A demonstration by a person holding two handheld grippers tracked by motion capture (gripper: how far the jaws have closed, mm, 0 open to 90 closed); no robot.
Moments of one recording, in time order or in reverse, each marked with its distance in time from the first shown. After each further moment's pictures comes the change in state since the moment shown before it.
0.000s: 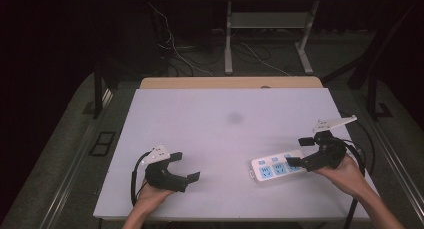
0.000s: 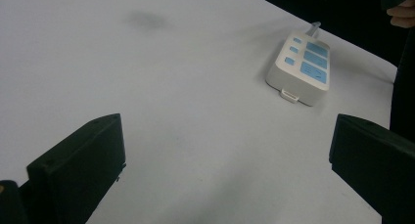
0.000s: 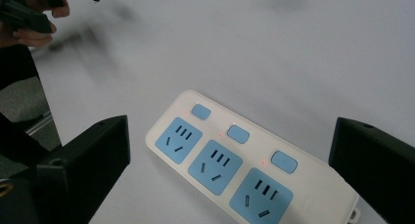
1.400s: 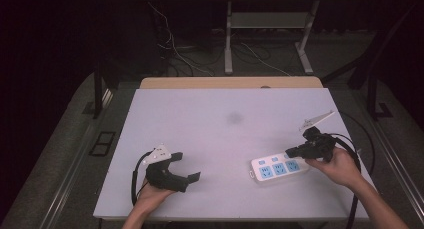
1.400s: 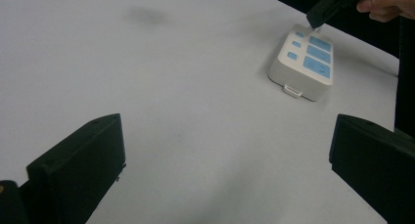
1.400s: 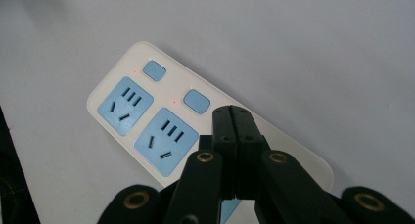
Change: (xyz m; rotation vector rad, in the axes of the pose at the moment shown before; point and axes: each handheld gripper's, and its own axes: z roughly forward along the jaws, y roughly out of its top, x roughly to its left) left arm 0.001 -0.001 0.002 0.018 0.004 0.016; right arm -0.028 0.003 0.032 0.222 -0.027 -0.034
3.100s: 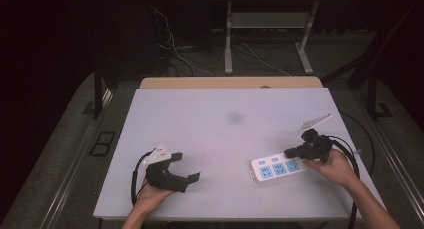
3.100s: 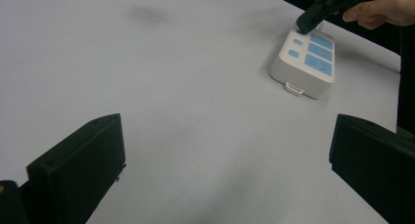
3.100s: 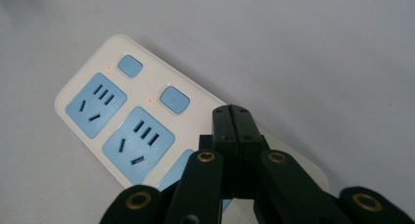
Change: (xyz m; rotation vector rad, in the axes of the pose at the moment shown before) left arm 0.001 -0.001 0.000 0.003 0.003 0.004; right arm -0.012 -0.008 0.015 -0.023 0.002 -0.002
